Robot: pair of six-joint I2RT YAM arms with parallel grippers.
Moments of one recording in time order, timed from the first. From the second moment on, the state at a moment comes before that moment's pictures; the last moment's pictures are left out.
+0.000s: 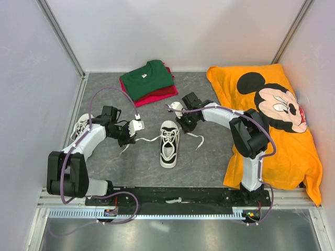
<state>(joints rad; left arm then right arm) -0.11 1.35 0.81 -0.71 0.67 1.11 0.57 2.01 1.38 -0.51 -0.31 -0.38</state>
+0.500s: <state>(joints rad) -0.12 1.51 0.88 -0.64 0.60 1.11 0.49 1.87 1.26 -0.71 -0.30 -0.50</state>
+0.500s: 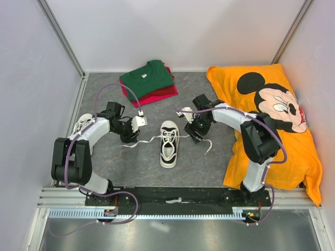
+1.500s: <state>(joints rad) -0.29 1.48 0.97 -0.59 0.72 1.16 0.43 1.70 1.33 -0.62 -0.57 -0.47</state>
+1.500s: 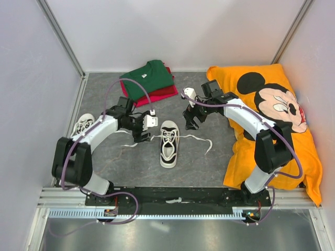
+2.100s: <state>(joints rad) -0.36 1.73 1.06 -0.59 0.61 1.25 0.39 1.70 1.23 -0.66 -0.51 -0.52</state>
